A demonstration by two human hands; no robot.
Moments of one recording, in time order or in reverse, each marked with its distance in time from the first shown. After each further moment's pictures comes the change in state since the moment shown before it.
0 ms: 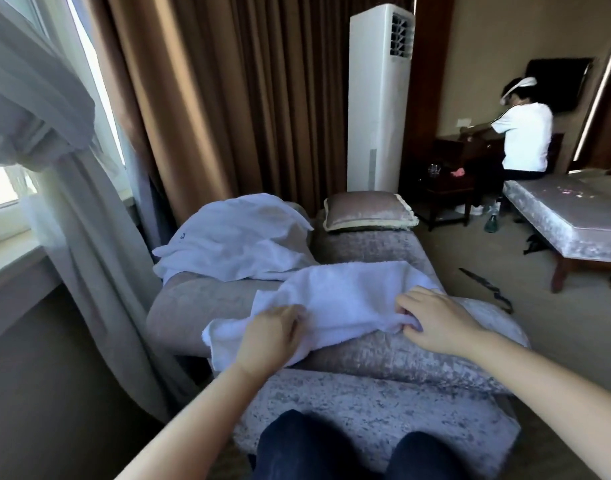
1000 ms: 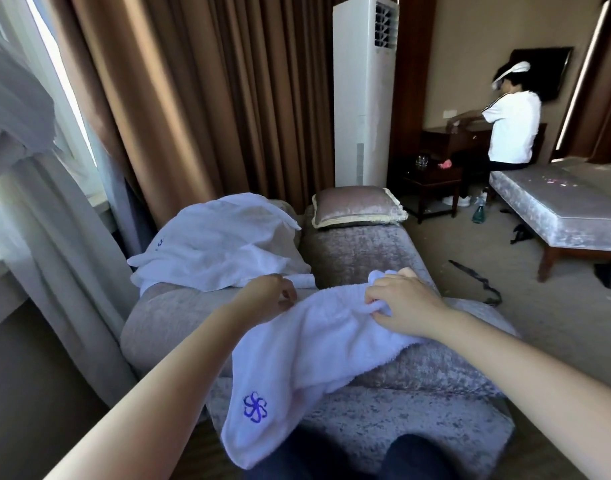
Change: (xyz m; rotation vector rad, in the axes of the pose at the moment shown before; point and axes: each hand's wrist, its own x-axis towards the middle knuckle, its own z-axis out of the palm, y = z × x) left_hand 0.099 -0.021 -0.001 0.143 -0.608 -0.111; right_hand 0.046 -0.004 -0.008 -0.033 -0.034 0.031
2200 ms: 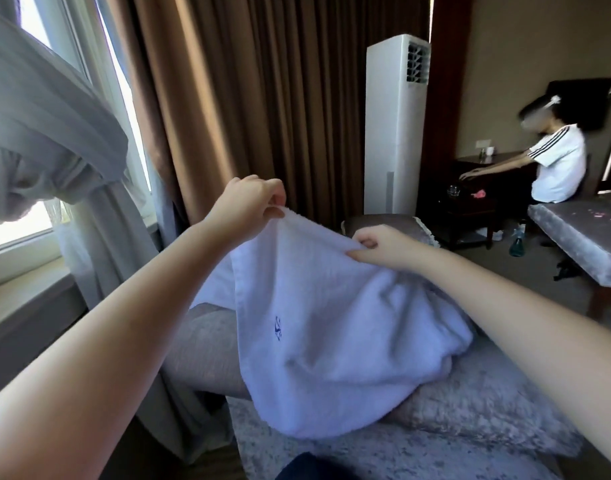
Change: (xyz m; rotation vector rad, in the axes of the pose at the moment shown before) left_hand -0.018 -0.023 -0.186 0.229 0.625 0.125; right_hand 0.117 -0.033 -0.103 0.653 0.040 0.060
